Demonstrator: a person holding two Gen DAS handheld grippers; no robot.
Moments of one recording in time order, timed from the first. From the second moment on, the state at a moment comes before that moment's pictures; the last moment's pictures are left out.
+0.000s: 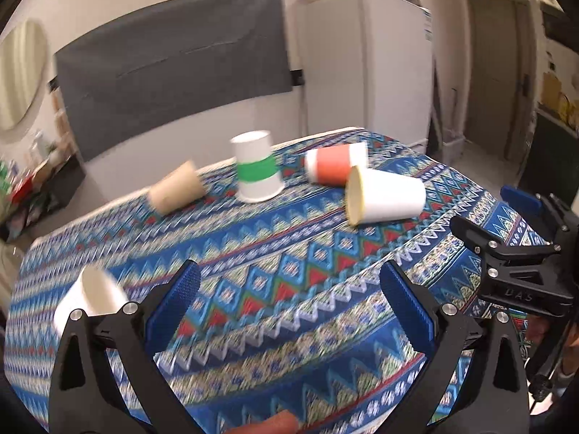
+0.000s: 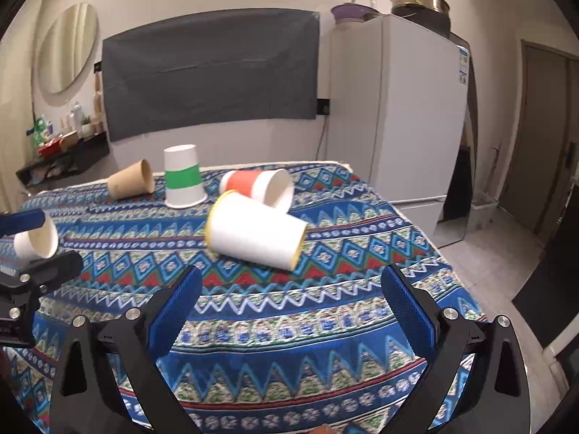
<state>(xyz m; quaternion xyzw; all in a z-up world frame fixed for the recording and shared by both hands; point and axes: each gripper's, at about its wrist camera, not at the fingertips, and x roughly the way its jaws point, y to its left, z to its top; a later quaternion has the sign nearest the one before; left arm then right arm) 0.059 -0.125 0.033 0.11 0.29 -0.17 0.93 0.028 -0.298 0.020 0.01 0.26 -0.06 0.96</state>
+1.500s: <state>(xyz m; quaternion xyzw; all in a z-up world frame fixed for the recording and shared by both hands) 0.128 -0.212 -0.016 0.17 0.38 -0.35 0.84 0.078 -0.386 -0.011 0.08 0.36 -0.06 0.93</state>
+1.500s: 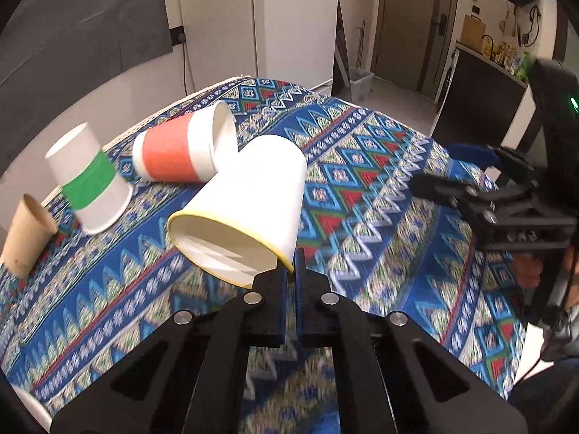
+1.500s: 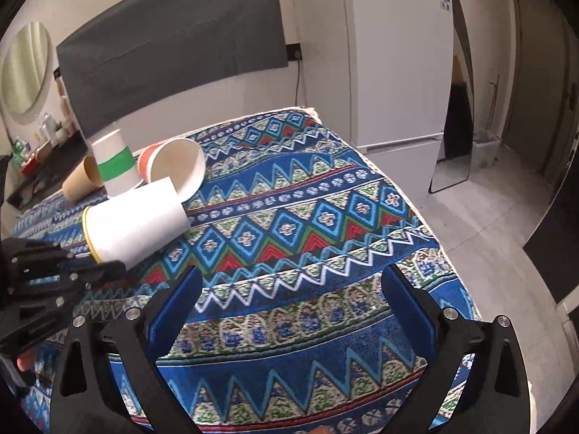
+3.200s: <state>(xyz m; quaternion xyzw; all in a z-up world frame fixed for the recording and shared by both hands) -0.012 0.045 -0.013 0.13 0.35 -0.19 0.91 0.103 -0.108 -0.006 0.16 0.51 0.14 0.83</state>
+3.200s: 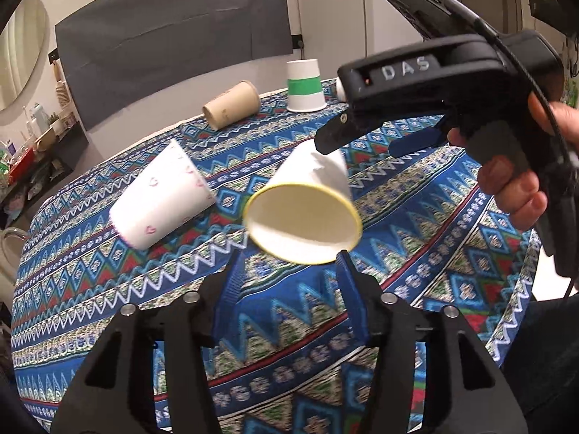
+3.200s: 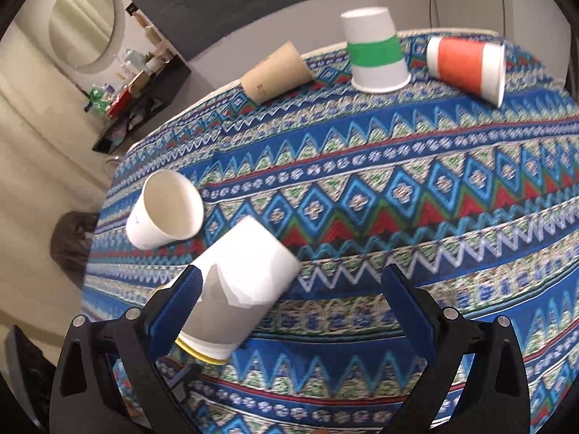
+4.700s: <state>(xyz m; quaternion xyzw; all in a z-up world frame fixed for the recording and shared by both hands) 0.053 0.071 -0.013 0.08 0.38 -0.15 0.91 0.121 -0.118 0.020 0.07 0.33 0.13 0.93</state>
